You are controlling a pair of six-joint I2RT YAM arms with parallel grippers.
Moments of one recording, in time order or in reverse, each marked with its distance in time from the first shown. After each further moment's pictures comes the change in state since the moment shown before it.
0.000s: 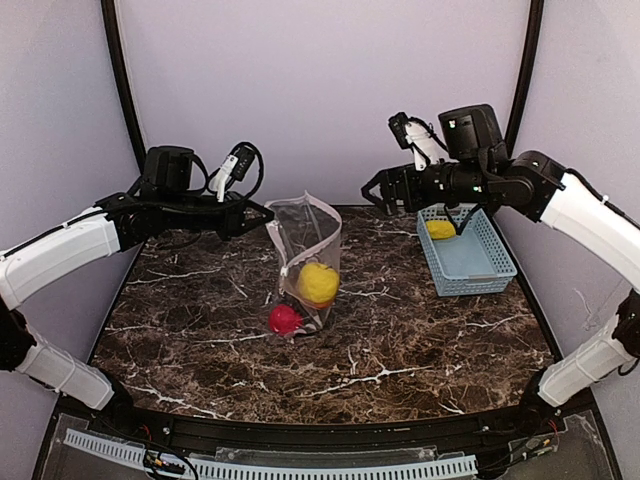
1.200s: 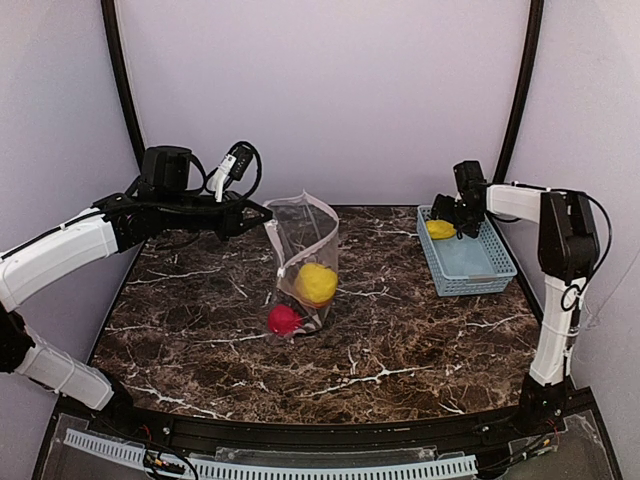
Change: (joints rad) left arm 0.000 -0.015 -0.006 0.000 -0.010 0.010; right arm -0.700 0.637 0.011 0.212 0.046 0.378
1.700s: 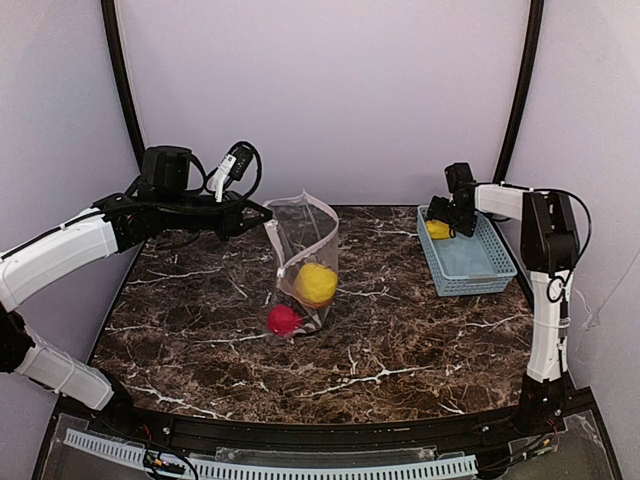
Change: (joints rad) left arm 0.000 0.000 0.000 0.000 0.000 0.002; right arm 0.000 0.180 0.188 -0.039 0.085 0.008
